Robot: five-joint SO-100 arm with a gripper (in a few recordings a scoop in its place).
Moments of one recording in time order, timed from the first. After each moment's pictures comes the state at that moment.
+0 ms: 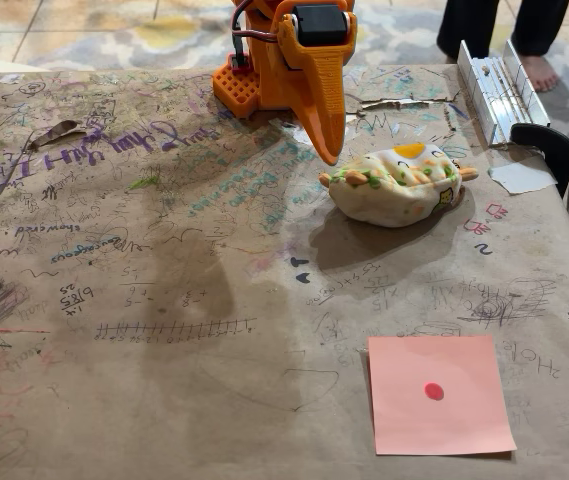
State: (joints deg) arm -12.2 192.6 181.9 38.9 -4.3
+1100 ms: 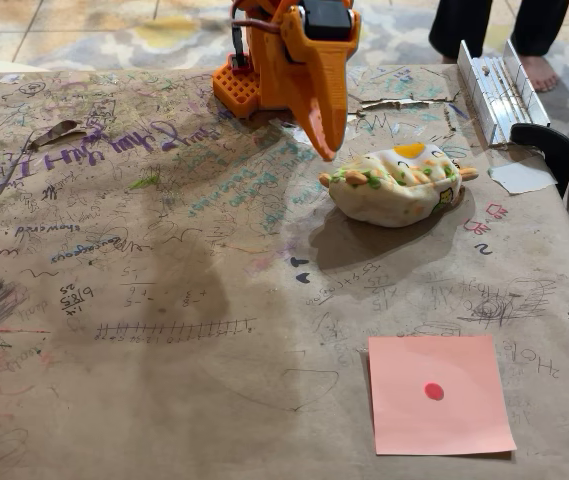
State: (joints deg) arm -15.6 192.6 176.0 46.8 -15.4
